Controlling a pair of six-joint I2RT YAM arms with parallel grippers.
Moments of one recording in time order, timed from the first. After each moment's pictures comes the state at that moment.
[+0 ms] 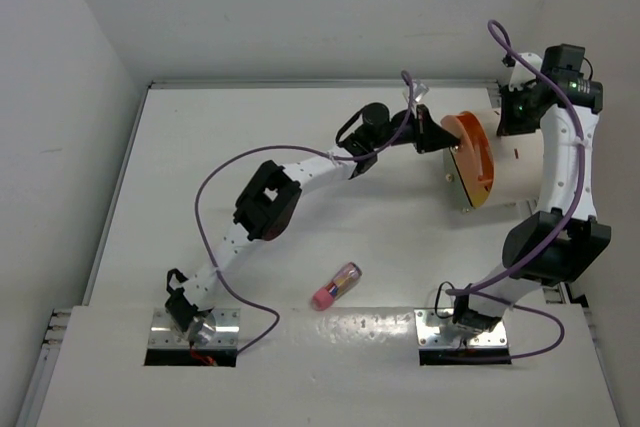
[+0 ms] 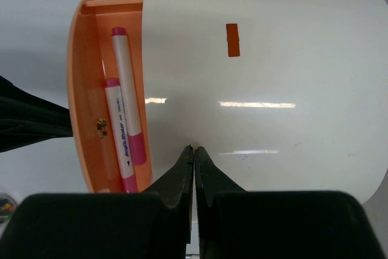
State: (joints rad) left arm -0.81 2.53 2.13 0.66 0.65 -0.74; right arm -0.29 1.62 1.74 -1.09 -0.19 -0.34
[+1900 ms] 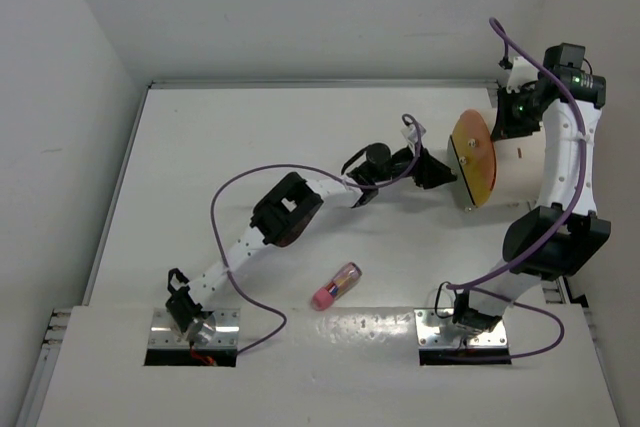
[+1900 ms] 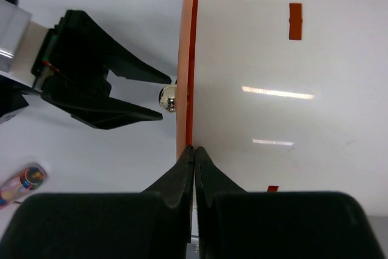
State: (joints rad) left arm -0.87 2.72 2.03 0.94 0.57 -0.69; right arm -0.30 1.66 1.81 -1.22 -0.28 -0.36
